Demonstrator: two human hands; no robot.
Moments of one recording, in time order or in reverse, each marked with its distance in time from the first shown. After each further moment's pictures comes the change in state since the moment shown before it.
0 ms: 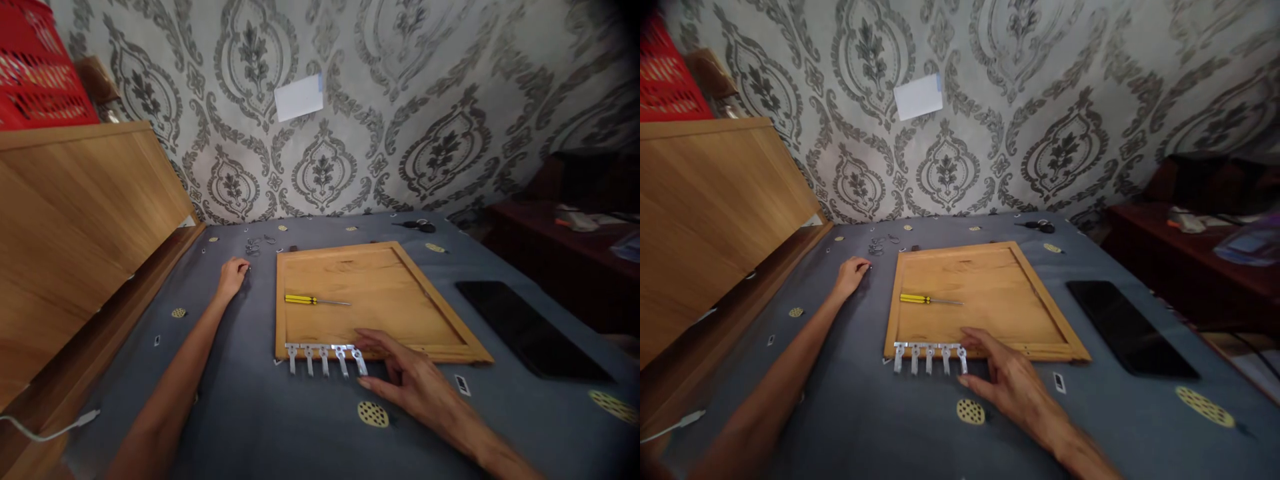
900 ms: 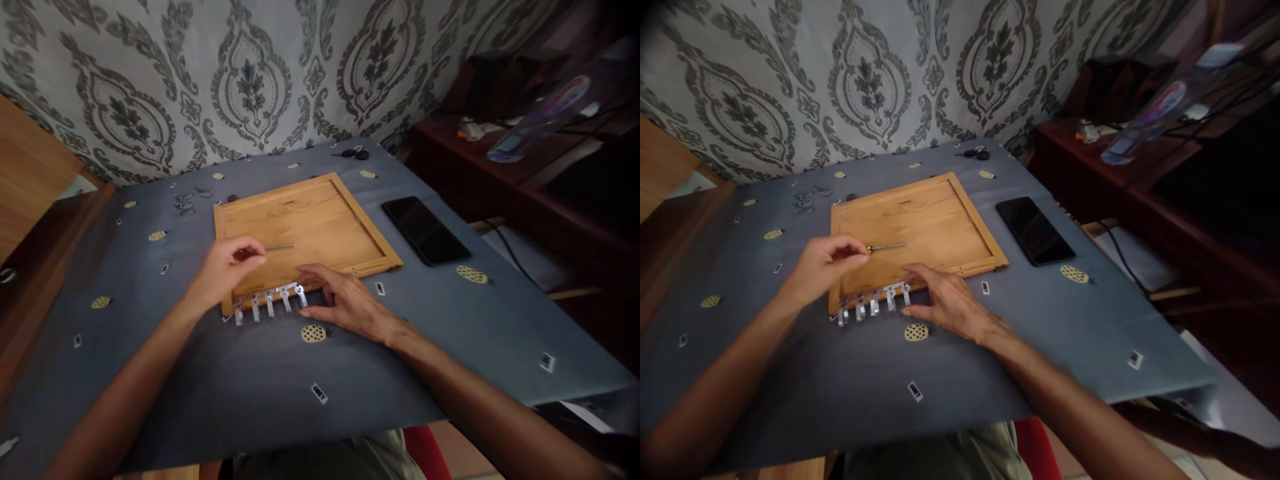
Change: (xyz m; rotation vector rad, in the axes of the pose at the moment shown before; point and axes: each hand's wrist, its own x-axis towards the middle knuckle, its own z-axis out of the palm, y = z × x) left_hand -0.095 0.165 -0.025 -0.636 -0.388 0.317; right_hand -0.004 -0.014 -0.004 0.018 -0.061 0.046
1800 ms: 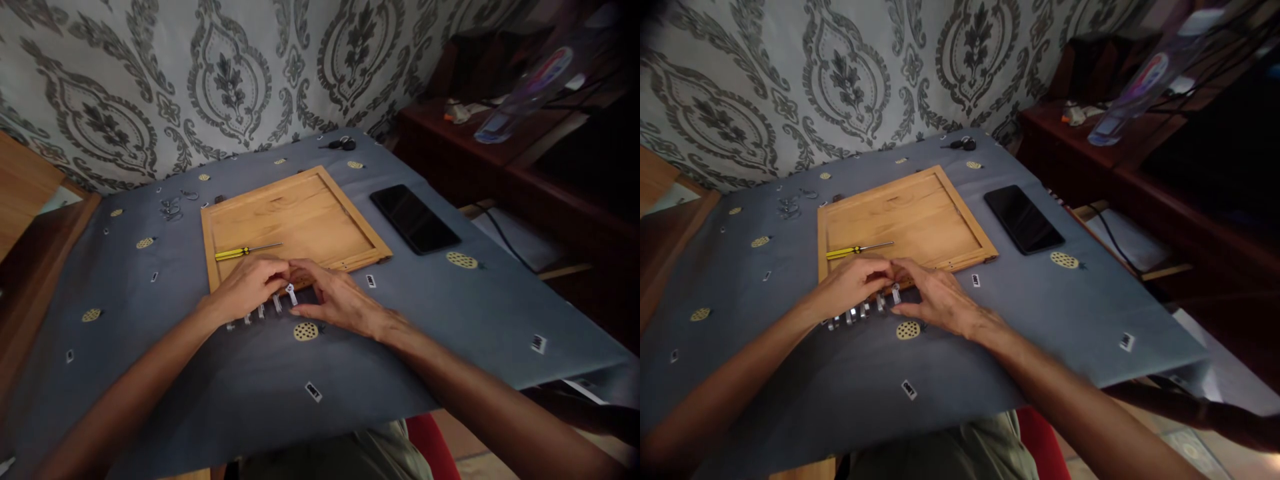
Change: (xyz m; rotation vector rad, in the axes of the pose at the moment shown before) left_hand 0.011 0.007 0.047 0.308 -0.387 0.236; right_hand -0.001 -0.008 -0.003 -0.017 -0.021 0.027
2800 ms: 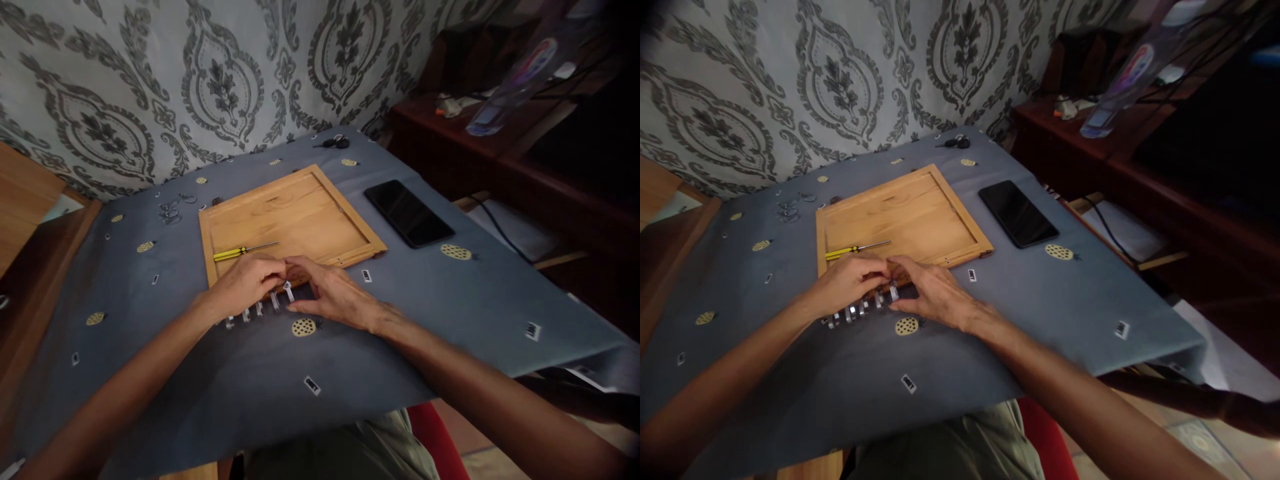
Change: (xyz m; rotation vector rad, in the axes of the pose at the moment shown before) left_hand 0.000 0.002 -0.007 0.053 -0.051 0.047; right_hand 0.001 0.001 0.000 -0.016 0.003 -0.039
